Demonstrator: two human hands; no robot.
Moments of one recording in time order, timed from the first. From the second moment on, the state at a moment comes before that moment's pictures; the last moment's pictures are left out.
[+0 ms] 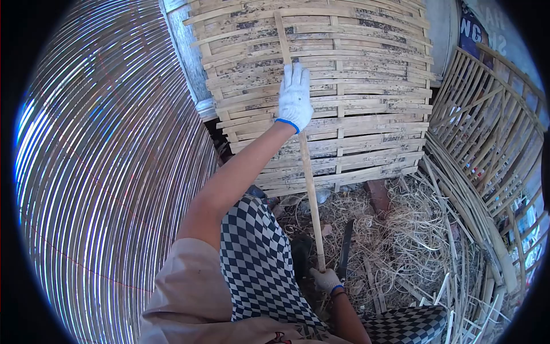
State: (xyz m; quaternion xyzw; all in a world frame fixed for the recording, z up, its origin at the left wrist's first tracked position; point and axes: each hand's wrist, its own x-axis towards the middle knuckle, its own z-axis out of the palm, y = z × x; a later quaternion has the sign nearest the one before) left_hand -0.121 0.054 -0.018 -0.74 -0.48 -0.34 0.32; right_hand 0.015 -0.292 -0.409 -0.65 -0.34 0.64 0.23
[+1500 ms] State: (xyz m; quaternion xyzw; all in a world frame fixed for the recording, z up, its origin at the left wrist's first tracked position) left_hand -0.119 0.154 0.006 -0.68 -0.49 -0.40 0.36; right_hand 0.028 -0.291 -0.395 -0.71 -0.35 0.58 0.20
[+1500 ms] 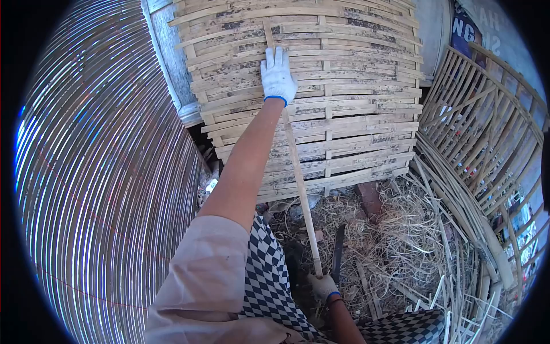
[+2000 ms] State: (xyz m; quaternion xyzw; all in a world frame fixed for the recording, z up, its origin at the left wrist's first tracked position) left_hand -0.108 0.087 -0.039 -0.62 -0.49 -0.60 0.04; right_hand 0.037 -0.320 -0.393 -0.71 -0.36 0.57 0.21
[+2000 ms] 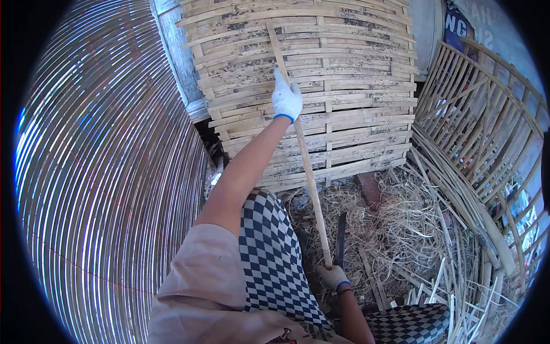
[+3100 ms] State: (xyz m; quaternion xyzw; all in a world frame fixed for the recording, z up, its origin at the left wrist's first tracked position) left_hand -0.083 -0.052 -0.007 -0.55 -0.10 -0.50 -0.66; right_hand 0.037 -0.346 -0.259 -0.55 -0.43 0.62 0.35
